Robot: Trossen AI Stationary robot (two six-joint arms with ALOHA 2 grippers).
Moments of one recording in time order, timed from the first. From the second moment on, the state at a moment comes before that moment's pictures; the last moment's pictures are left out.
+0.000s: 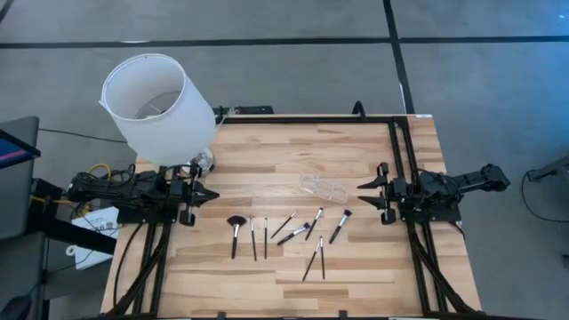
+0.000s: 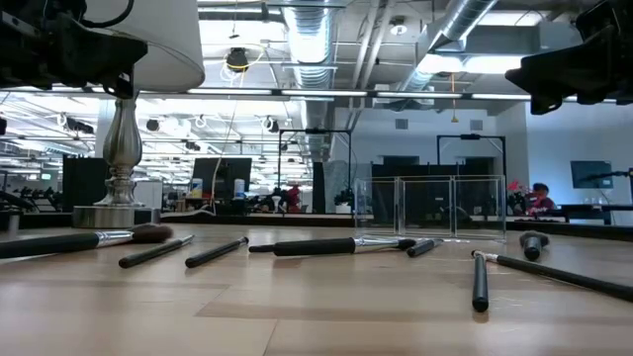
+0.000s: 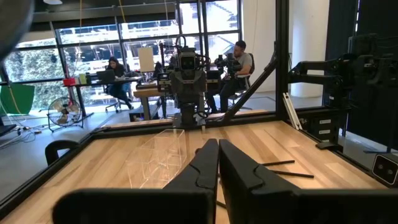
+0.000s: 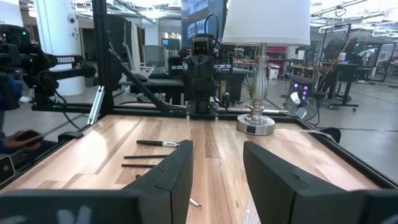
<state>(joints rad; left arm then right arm) -0.16 0.00 0.01 0.11 -0.05 0.13 0.24 0.01 0.00 0.05 0.21 -0.10</state>
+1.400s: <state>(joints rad) -0.16 0.00 0.01 0.13 -0.06 0.20 0.24 0.01 0.00 0.05 0.21 -0.10</state>
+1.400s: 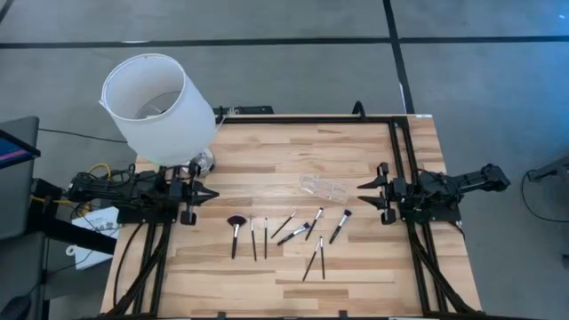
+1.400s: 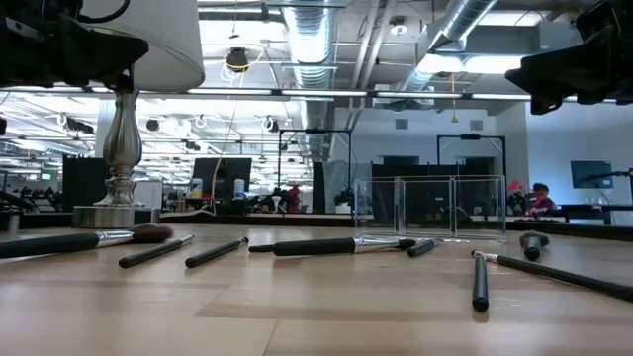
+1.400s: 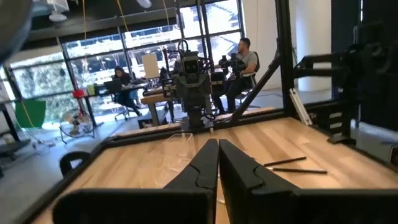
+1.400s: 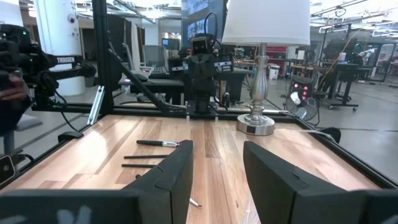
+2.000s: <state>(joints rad) -0.16 0.05 0.01 0.24 -0.12 0.05 0.24 0.01 0.00 0.05 0.21 -0.10</state>
